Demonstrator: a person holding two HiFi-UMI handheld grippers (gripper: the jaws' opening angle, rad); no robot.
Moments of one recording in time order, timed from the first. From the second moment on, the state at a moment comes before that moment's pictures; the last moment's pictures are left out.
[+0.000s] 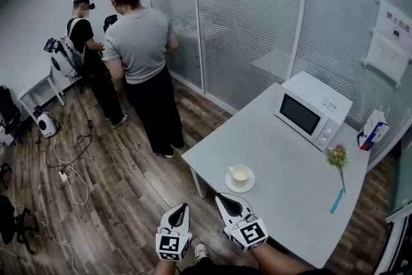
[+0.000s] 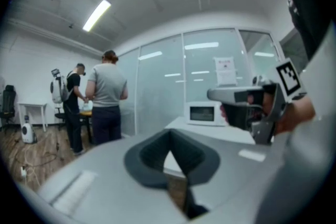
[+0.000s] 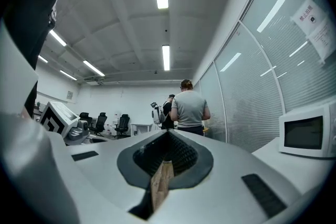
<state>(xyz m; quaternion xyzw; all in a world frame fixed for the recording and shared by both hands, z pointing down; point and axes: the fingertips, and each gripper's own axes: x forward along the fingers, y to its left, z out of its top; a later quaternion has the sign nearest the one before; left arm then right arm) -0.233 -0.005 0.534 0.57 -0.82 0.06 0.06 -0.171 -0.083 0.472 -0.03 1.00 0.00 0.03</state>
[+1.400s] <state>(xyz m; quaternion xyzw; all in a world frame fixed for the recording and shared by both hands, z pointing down) -0.209 -0.217 0.662 0.77 -0.61 0.15 0.13 -0.142 -0.242 0.583 -0.25 0.96 -0.05 -0.10</state>
